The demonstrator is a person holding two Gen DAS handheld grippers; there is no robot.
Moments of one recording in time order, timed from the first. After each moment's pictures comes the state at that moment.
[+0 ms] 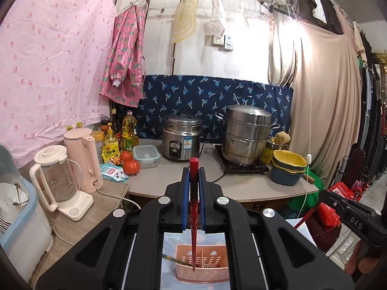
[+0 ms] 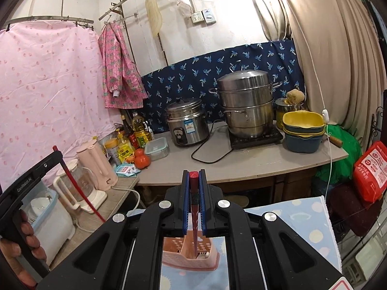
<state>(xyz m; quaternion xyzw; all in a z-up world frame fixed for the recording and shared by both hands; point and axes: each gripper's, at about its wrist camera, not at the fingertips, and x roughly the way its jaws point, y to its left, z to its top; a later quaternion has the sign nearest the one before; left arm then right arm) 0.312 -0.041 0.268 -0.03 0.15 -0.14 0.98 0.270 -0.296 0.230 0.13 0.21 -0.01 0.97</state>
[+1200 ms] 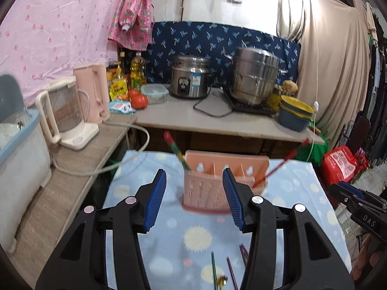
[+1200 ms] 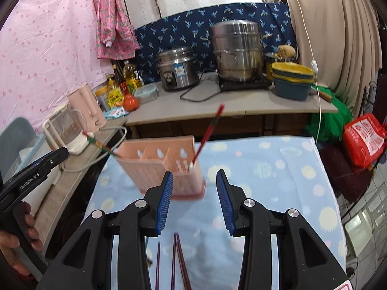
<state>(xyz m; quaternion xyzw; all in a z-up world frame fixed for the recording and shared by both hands) 0.246 -0.023 0.137 -0.02 0.29 -0.12 0.95 0.187 -0.277 0.121 0.11 0.33 -0.02 0.94</state>
